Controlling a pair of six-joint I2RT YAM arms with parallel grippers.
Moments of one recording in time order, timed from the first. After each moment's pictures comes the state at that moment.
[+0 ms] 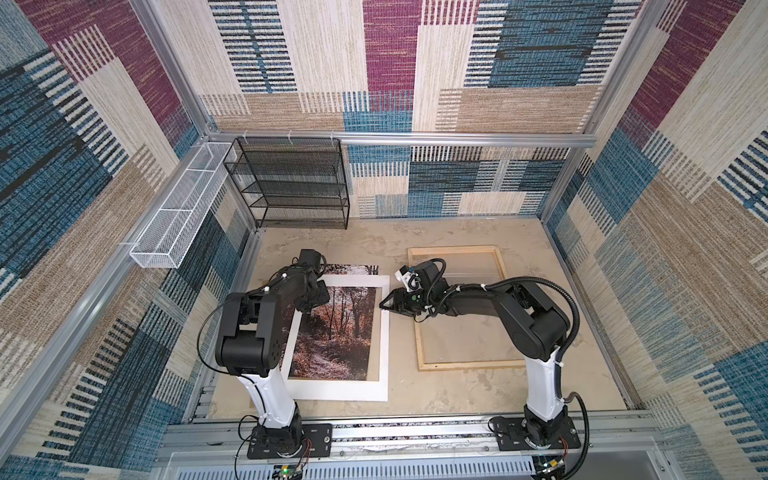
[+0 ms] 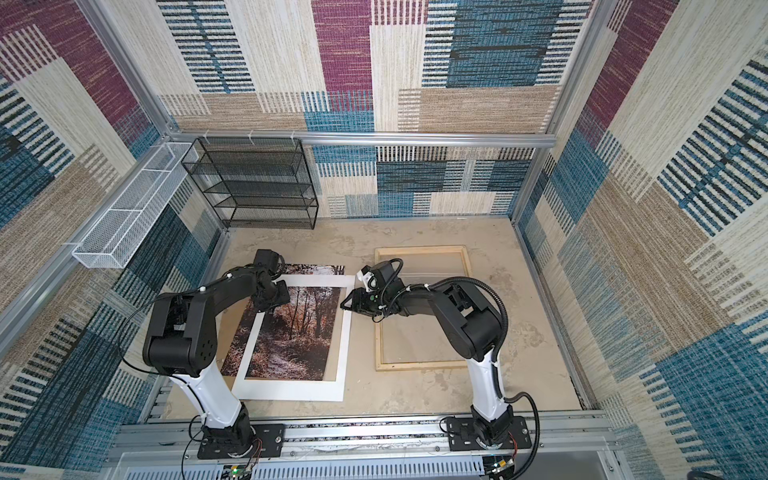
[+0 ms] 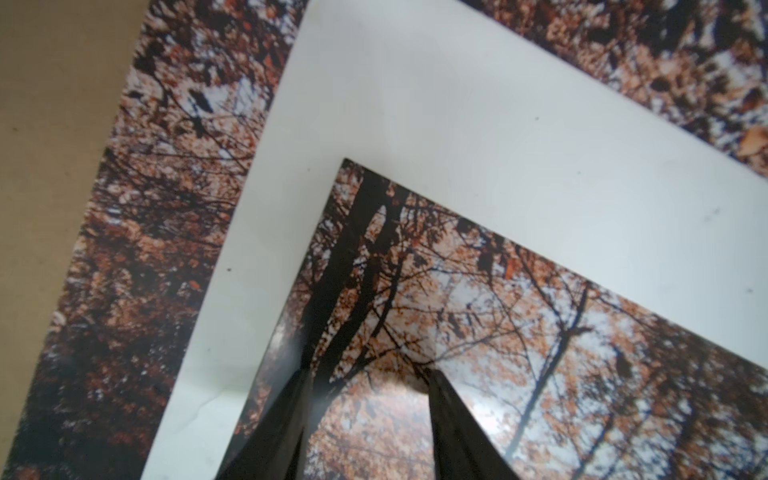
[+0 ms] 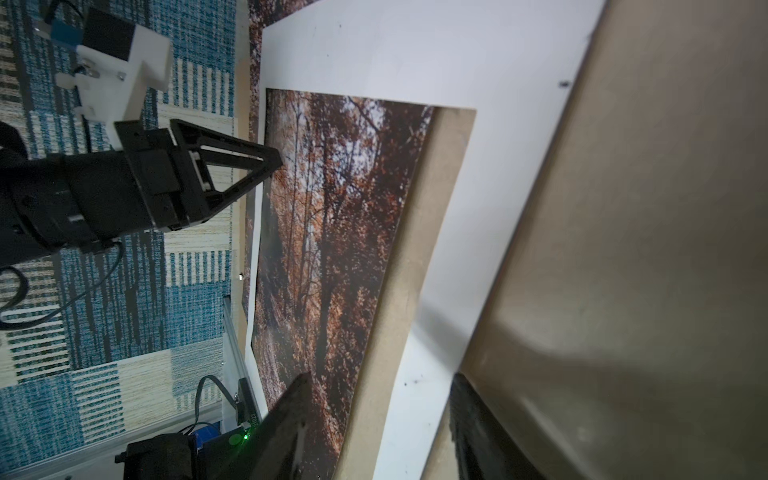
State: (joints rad) left arm -0.09 1.82 1.13 -0.57 -0.10 -0.46; right arm 0.62 2.03 1.14 0.17 -0.65 0.77
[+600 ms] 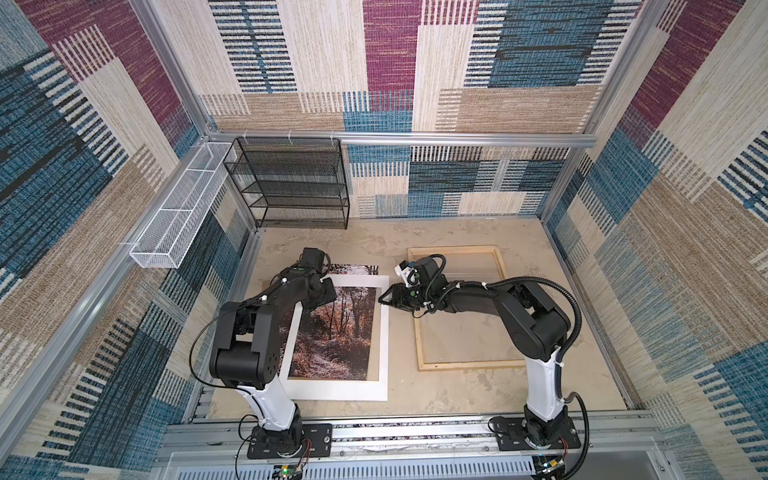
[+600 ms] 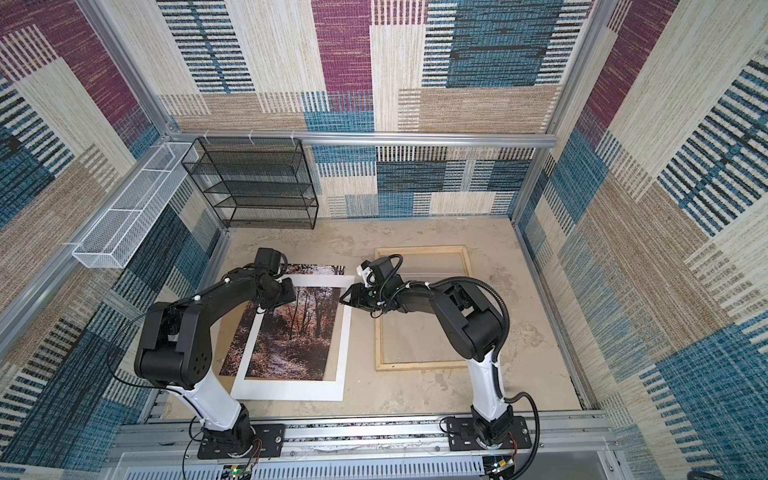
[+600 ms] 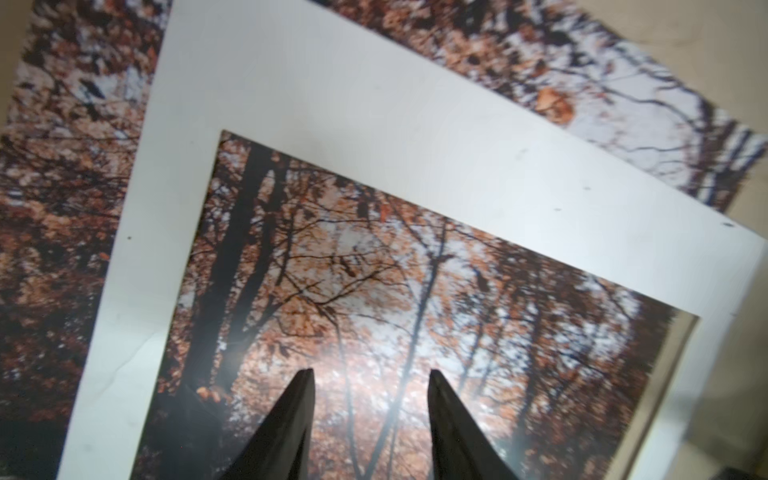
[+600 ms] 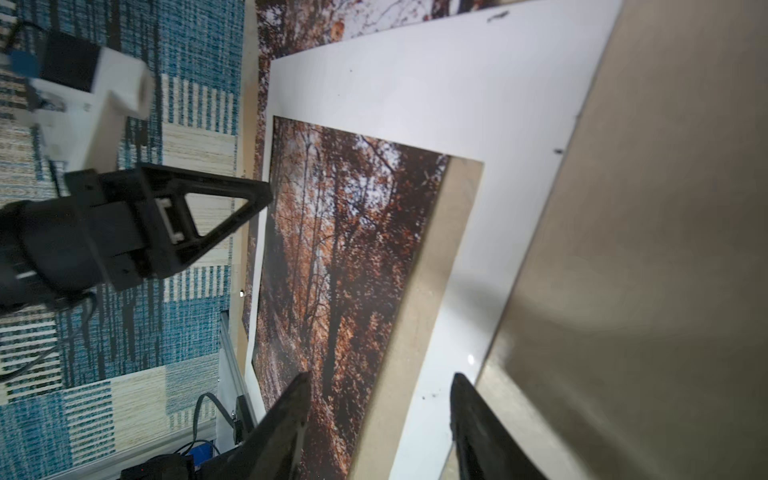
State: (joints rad) left arm -0.15 1.72 1.10 -0.54 0.01 -0.45; right arm 0.62 2.03 1.18 0.10 -0.58 0.75
